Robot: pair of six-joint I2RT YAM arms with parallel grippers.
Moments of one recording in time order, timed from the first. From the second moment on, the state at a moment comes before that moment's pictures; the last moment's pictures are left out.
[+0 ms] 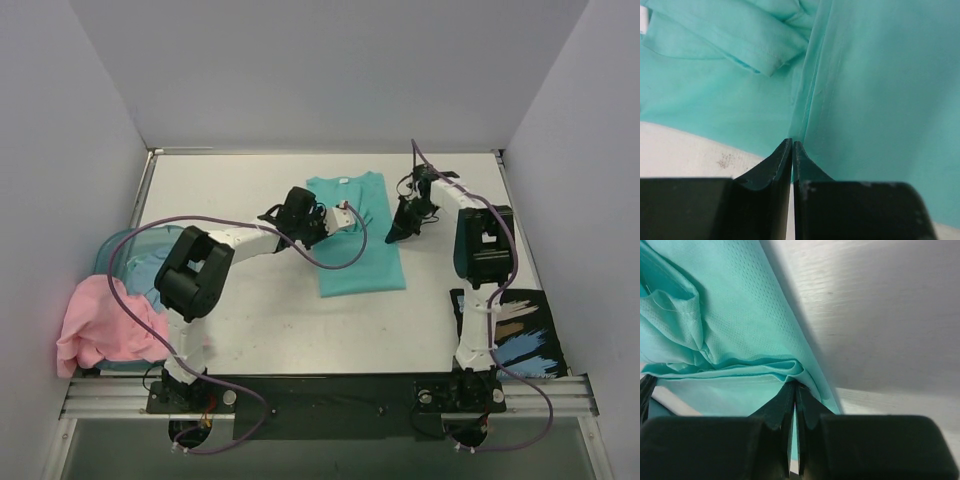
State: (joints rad) left arm -0.60 1.98 1.30 -0.03 0.29 0.63; right arm 0.13 2.21 1.65 -0.81 -0.34 0.46
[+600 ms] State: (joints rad) left arm -0.64 1.95 1.48 -0.19 0.22 0.61; right arm 0.10 1.78 1.26 -0.82 -0.24 0.44
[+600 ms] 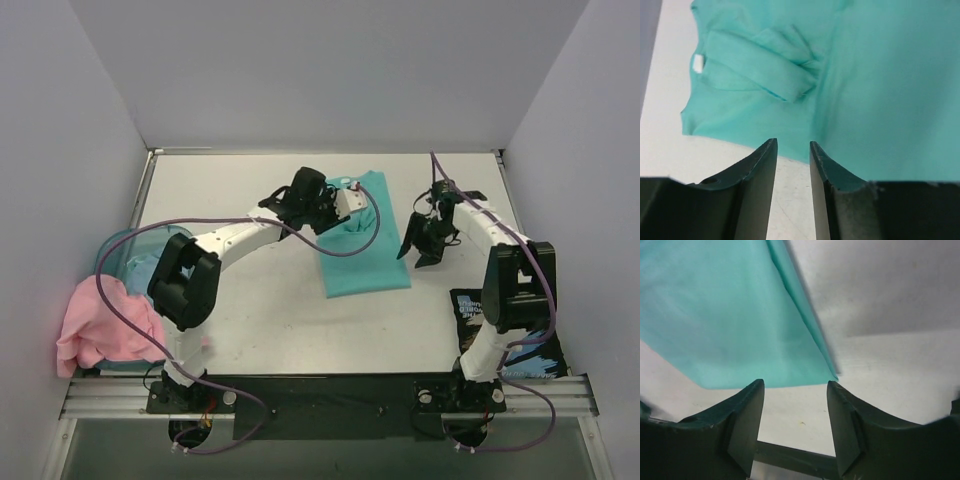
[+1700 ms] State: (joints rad) left arm -0.86 1.86 1.16 -0.34 0.26 0.75; right arm 0.03 1.83 1.02 -0.71 -0.41 0.49
